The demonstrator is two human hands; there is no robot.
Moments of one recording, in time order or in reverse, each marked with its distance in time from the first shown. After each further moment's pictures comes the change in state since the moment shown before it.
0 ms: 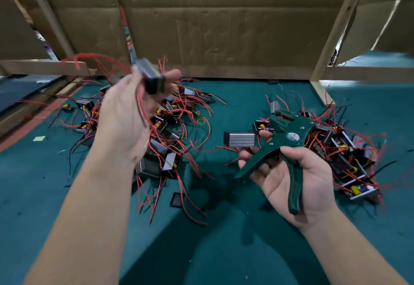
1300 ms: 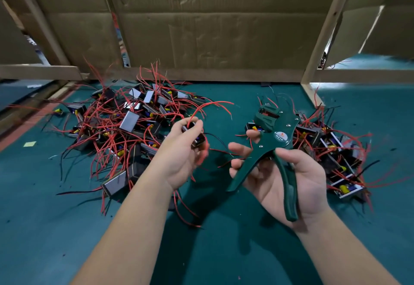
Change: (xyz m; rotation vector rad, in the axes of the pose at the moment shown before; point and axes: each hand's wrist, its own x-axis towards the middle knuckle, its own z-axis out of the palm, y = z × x) left_hand -0.024 -0.058 0.040 -0.191 -0.044 -0.541; right_hand -0.009 -0.006 0.005 0.035 -0.141 0.086
